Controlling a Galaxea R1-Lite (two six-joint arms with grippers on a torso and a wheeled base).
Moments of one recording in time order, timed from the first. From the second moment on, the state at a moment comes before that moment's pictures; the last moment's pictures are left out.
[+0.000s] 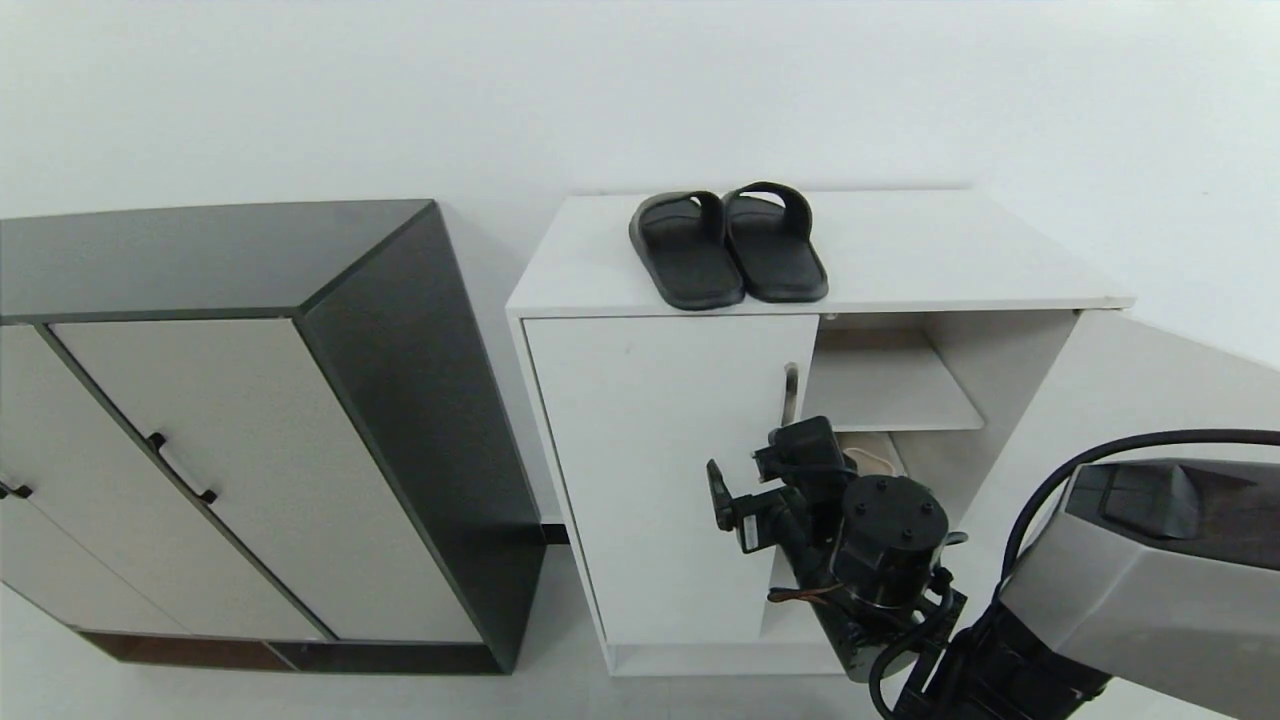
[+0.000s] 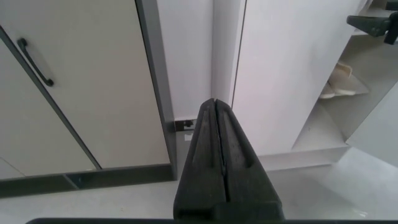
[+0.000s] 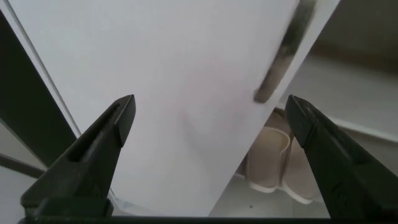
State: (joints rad) left arm 0.00 0.00 0.00 0.00 -0.06 0.03; right arm 0.82 2.18 -0.75 -1.51 -0.55 -0.15
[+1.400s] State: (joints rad) left arm 0.00 0.00 0.00 0.00 -0.06 0.03; right arm 0.82 2.13 -0.75 -1.21 -0.51 -0.18
